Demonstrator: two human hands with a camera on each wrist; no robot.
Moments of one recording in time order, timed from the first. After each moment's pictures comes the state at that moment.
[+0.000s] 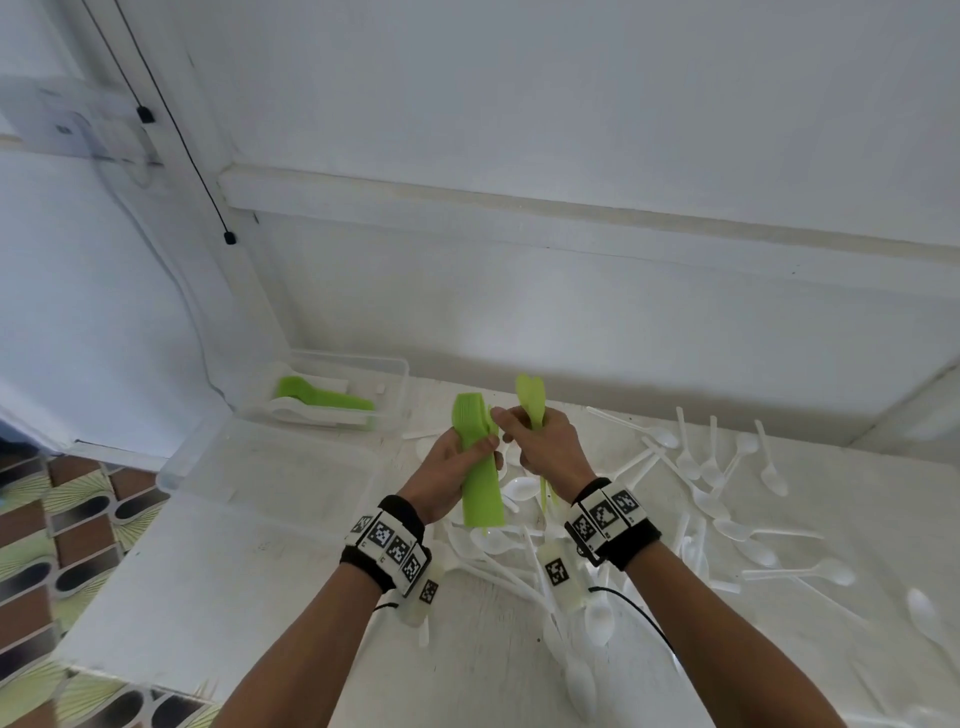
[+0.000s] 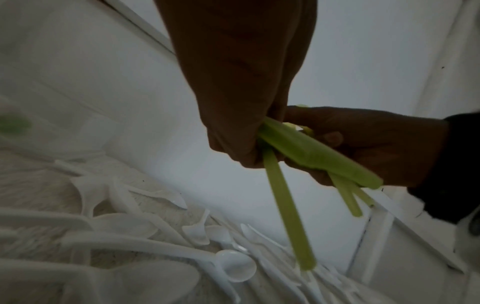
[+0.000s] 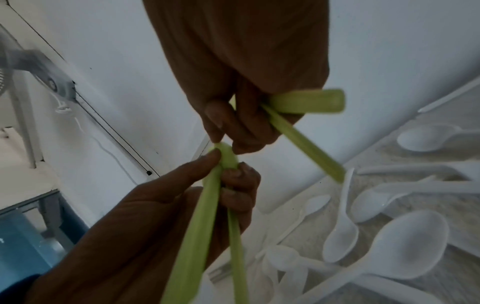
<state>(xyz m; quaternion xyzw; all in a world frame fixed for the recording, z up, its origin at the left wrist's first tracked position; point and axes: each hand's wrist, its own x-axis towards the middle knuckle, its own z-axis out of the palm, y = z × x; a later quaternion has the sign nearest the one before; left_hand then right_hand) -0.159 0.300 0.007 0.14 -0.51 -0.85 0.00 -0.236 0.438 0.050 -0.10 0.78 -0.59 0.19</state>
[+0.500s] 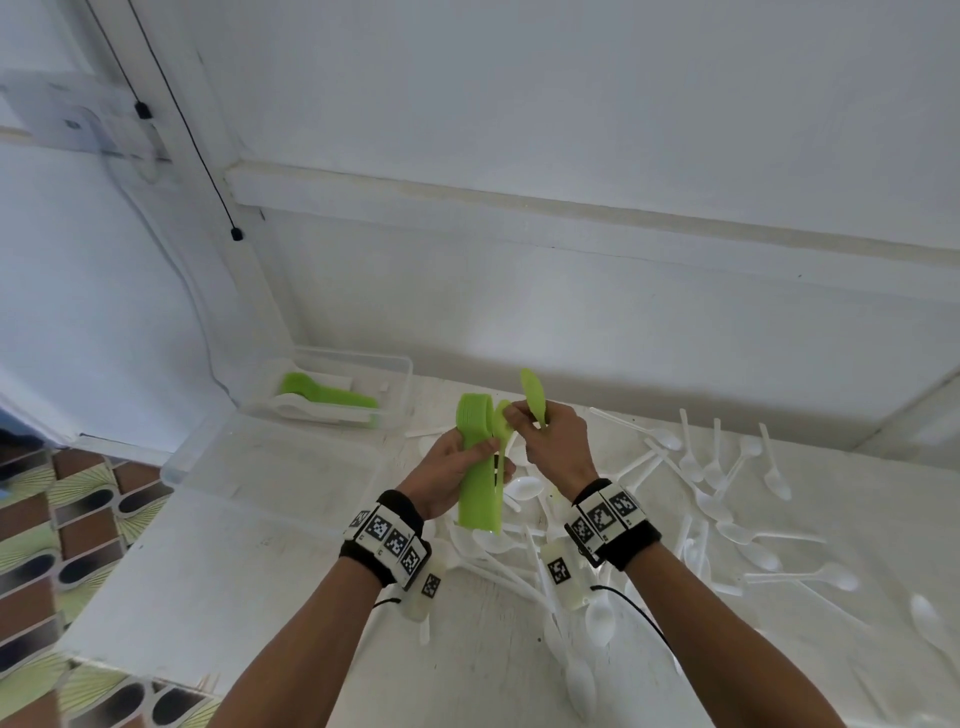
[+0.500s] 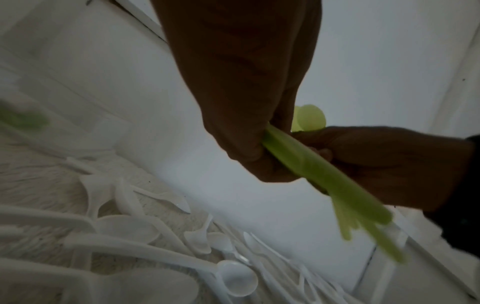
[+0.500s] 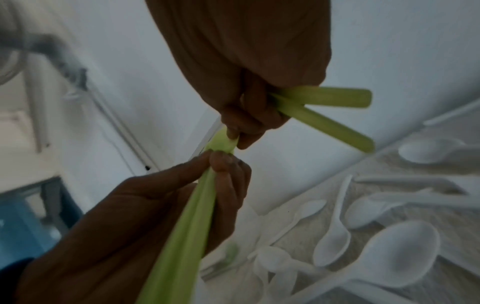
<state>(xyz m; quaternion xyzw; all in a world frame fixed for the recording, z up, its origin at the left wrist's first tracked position) -0.155 0.297 0.016 0.12 -0.50 -0.86 -0.05 -0.246 0.438 0.037 -0.15 0.81 -0.55 0.09</state>
